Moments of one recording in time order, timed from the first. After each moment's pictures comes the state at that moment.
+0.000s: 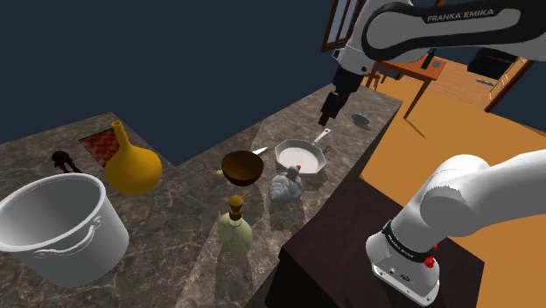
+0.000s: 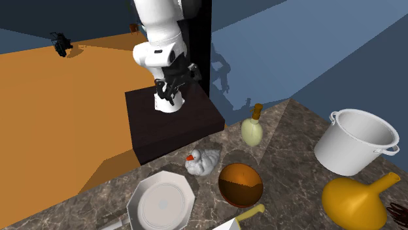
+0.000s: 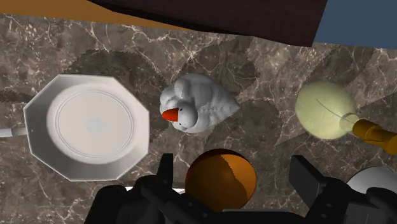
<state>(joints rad) -0.01 -0.63 -0.09 -2.57 0.12 1.97 -0.30</state>
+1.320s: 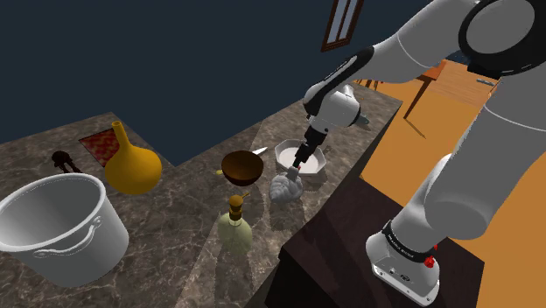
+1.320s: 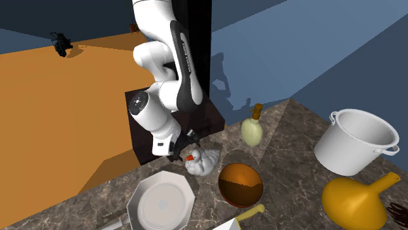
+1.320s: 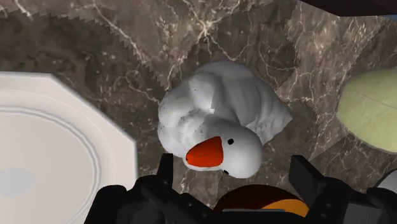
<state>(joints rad) 0.12 0.09 -0.29 -2.56 0.71 2.46 -0.95</state>
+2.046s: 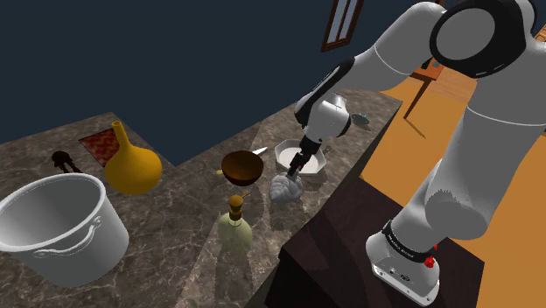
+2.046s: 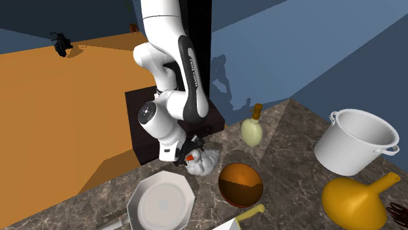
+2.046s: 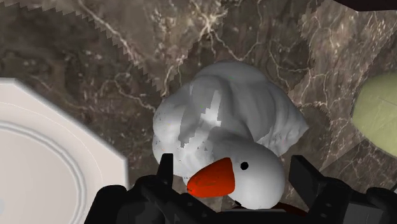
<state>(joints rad) 0.13 0.21 -0.24 -2.54 0.87 2.52 -1.06</state>
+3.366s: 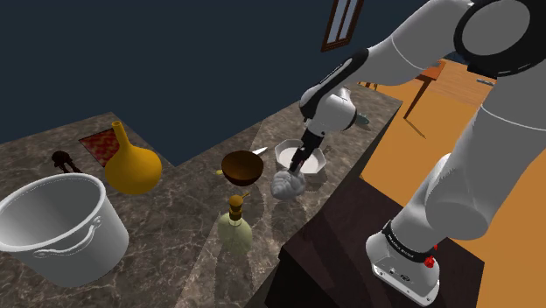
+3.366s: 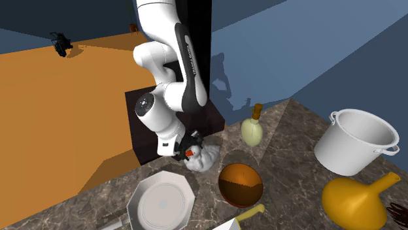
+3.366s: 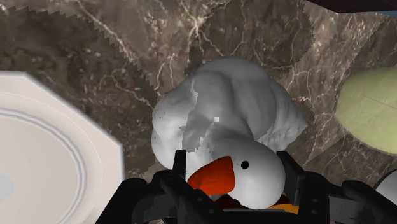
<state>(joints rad) 0.14 0.11 -0.27 -2.57 0.76 2.48 -0.96</state>
